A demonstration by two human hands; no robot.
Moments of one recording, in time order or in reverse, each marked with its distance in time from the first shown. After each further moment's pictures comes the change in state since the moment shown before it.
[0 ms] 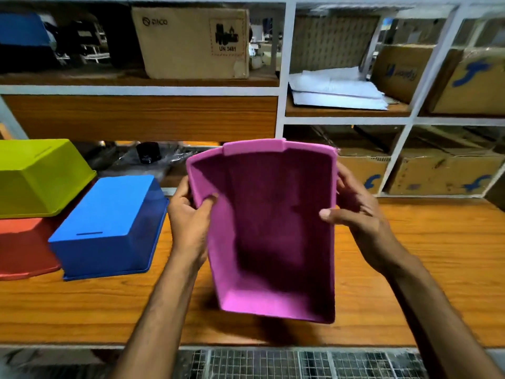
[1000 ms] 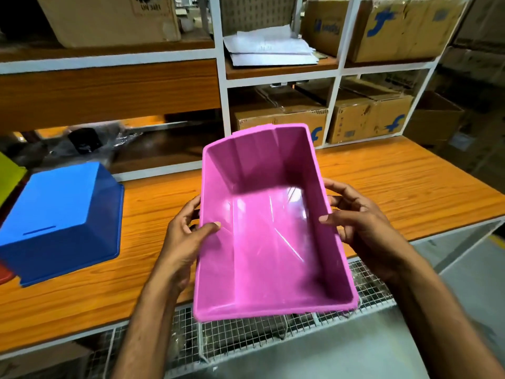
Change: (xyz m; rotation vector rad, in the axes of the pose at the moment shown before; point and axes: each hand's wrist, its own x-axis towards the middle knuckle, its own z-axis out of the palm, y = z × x) left_hand -0.100 -0.009 -0.026 0.131 -0.419 -0.432; right_hand -0.142 -0.020 0.011 0.261 0.385 0.462
